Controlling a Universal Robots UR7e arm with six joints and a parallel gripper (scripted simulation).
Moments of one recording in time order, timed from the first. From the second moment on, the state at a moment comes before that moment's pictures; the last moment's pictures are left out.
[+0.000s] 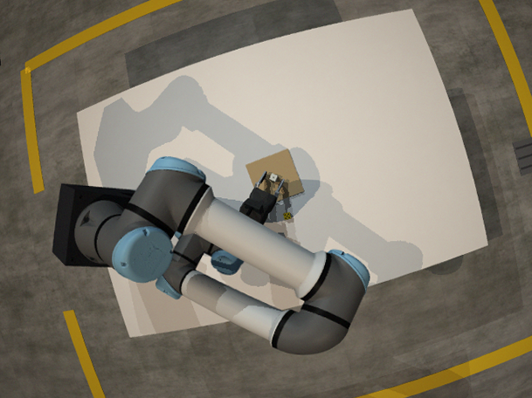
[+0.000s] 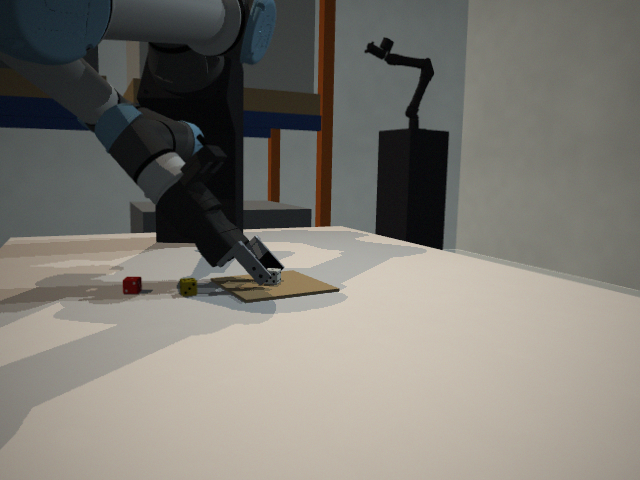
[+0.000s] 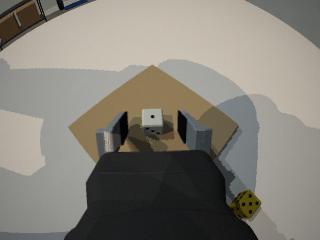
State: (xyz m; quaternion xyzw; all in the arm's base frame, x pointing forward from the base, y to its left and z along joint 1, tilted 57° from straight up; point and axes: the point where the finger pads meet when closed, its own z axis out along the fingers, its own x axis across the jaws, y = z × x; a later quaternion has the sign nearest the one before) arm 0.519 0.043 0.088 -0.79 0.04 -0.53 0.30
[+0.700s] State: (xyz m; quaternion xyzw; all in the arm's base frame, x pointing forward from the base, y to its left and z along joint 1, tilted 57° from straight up) arm 0.515 0.045 0.092 -0.79 0.04 -0.53 0.30
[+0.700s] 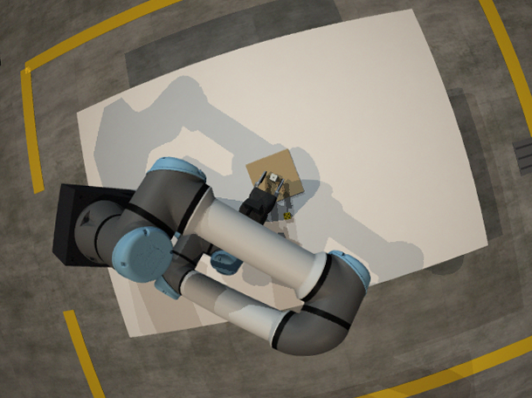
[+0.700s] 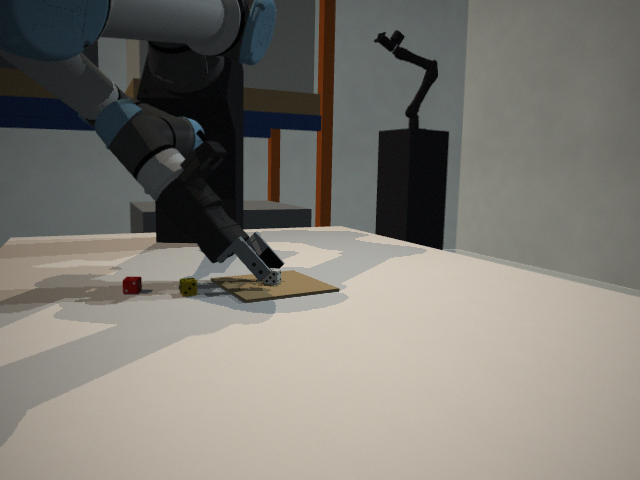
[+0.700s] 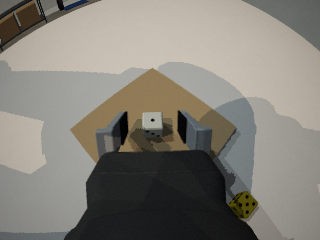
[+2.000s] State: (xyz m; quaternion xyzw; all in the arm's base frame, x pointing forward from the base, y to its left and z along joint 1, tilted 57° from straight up) arm 0.465 0.063 0.125 -0.80 0.04 -0.53 0.30
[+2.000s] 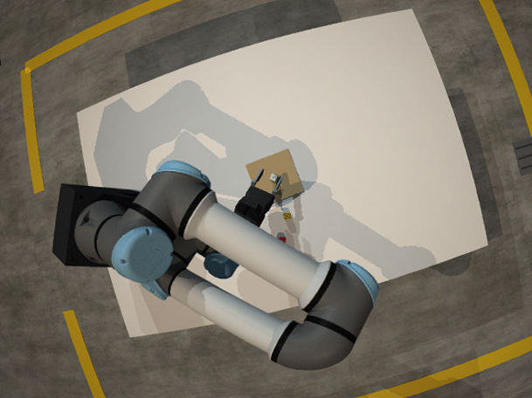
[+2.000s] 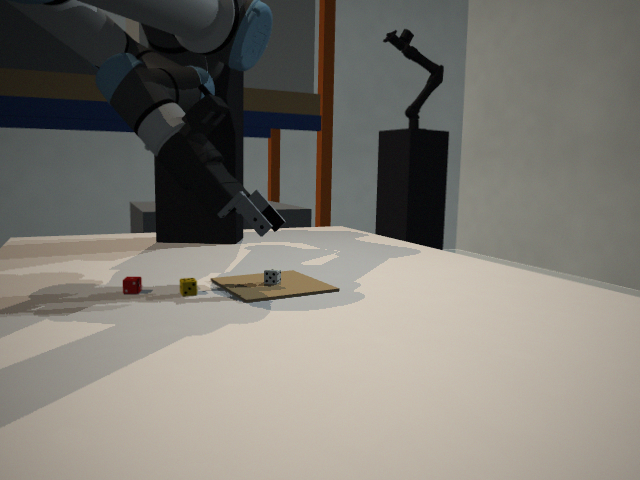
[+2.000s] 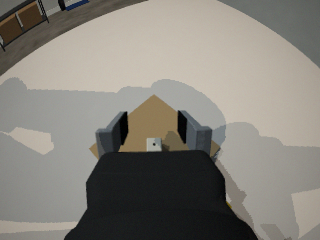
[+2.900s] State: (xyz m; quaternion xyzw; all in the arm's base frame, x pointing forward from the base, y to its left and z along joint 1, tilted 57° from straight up) arm 0.464 0.065 0.129 -0.83 0.10 -0.52 0.20
